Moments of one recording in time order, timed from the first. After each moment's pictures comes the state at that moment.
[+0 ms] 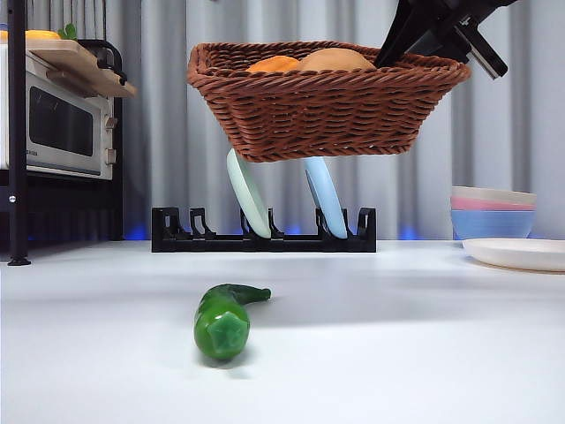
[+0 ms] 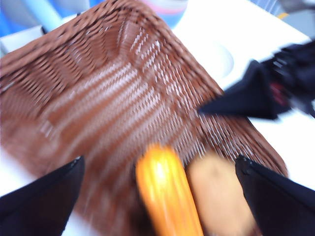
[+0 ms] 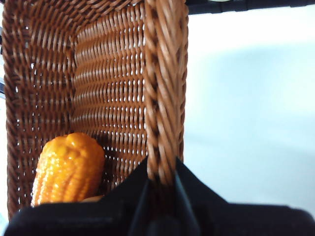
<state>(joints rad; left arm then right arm) -0.66 1.34 1.56 -0.79 0.08 -0.10 0.33 1.40 1.22 -0.44 -0.46 0.28</state>
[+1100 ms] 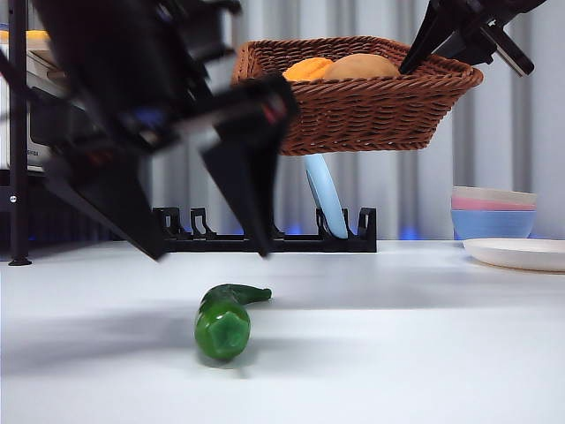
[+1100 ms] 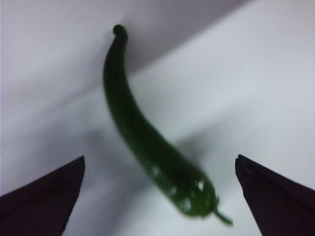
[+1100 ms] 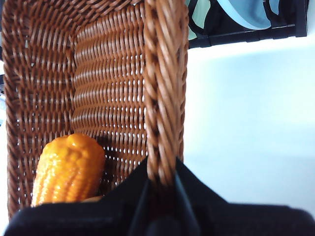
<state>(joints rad) -0.88 1.45 0.93 -0.53 -0.11 -0.39 0.23 1.40 1.22 -0.38 -0.45 0.31</state>
